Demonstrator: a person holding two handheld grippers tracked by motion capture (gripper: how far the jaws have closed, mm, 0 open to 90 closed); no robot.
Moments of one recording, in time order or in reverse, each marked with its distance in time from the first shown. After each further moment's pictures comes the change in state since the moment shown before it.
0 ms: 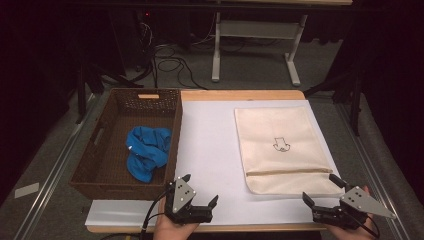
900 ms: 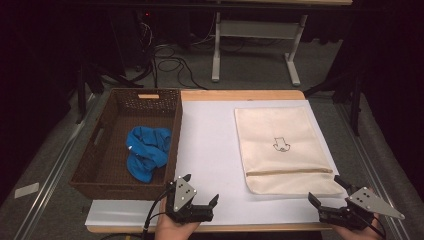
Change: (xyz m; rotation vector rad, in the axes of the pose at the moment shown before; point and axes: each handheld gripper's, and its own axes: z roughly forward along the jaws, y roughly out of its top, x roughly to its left) left arm -0.001 -0.001 0.002 -0.006 -0.002 -0.022; right arm -0.012 -0.007 -0.005 -0.003 0.011 0.042
